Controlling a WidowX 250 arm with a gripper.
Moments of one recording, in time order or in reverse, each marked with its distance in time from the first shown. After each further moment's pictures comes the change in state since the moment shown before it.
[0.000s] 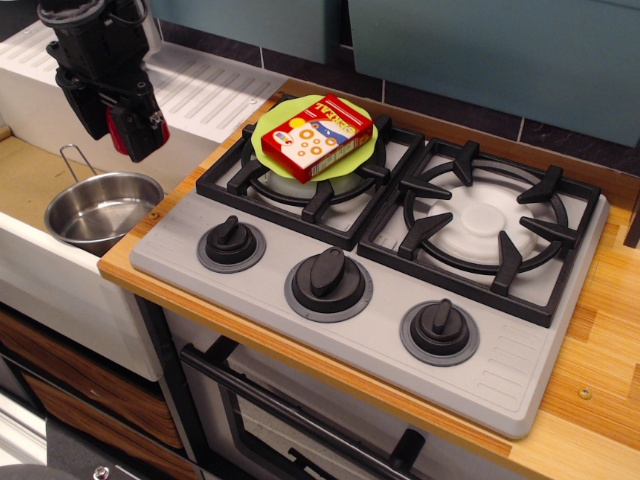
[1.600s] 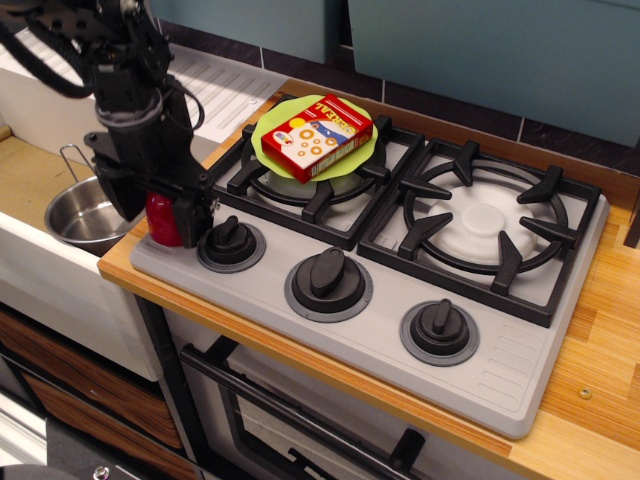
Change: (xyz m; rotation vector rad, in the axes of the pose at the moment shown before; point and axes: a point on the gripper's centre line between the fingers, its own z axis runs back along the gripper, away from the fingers) arm -0.025 -0.058 -0.037 0.053 0.022 0.171
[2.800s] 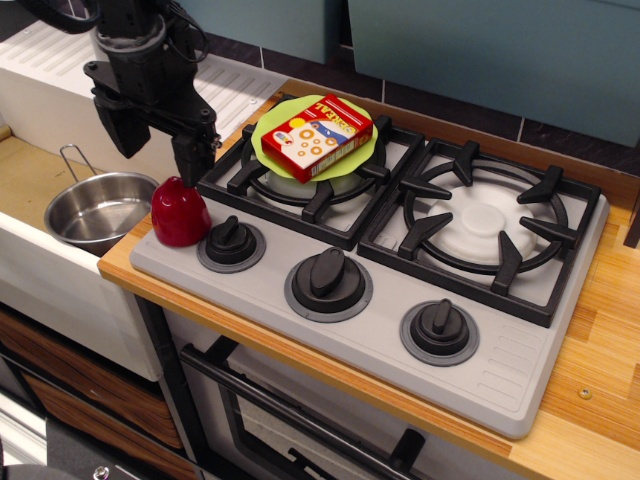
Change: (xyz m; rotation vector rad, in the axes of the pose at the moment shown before) arm 0.031 0.001 0.038 0.042 -0.041 -0.065
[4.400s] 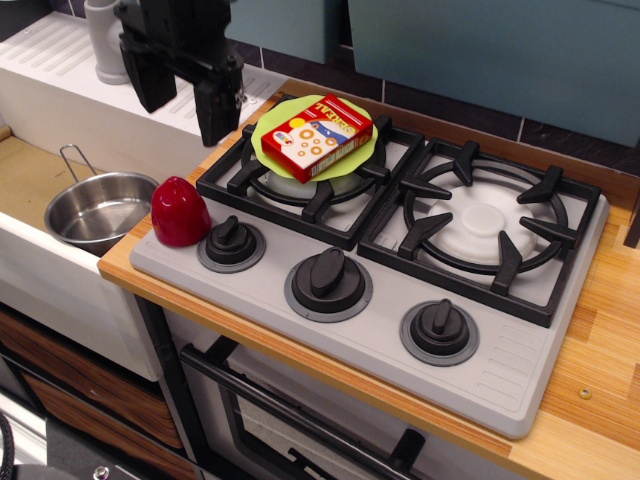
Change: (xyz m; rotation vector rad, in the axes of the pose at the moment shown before) arm 0.016 -0.013 0.032 -0.021 0.049 -0.112
